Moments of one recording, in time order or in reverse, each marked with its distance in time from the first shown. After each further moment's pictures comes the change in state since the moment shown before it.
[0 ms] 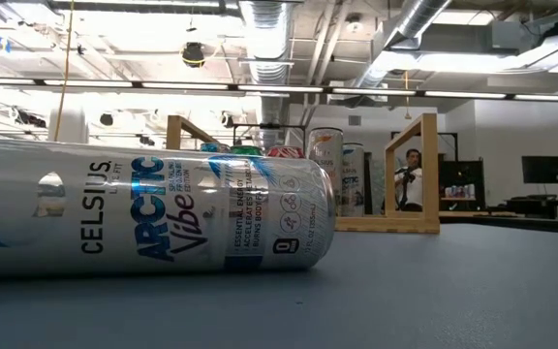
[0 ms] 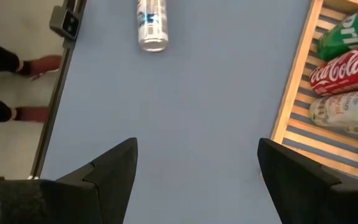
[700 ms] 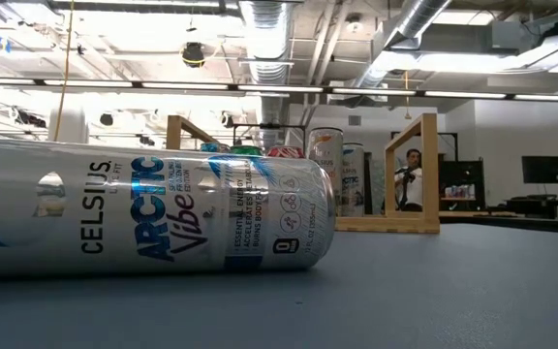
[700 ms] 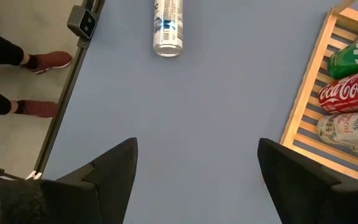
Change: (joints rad) left arm 0.030 -0.001 -0.011 -0.117 0.117 0.064; right arm 0.051 0.003 0.000 0.026 0.000 -0.029
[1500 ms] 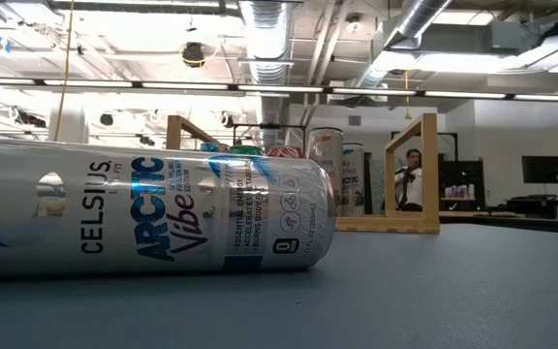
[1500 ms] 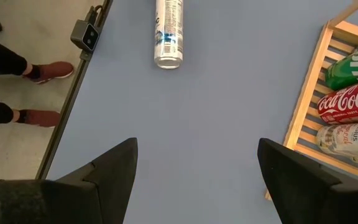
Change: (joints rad) left arm 0.098 0.000 0.000 0.047 0.031 0.408; right arm 0.000 0.000 0.000 0.044 0.000 0.001
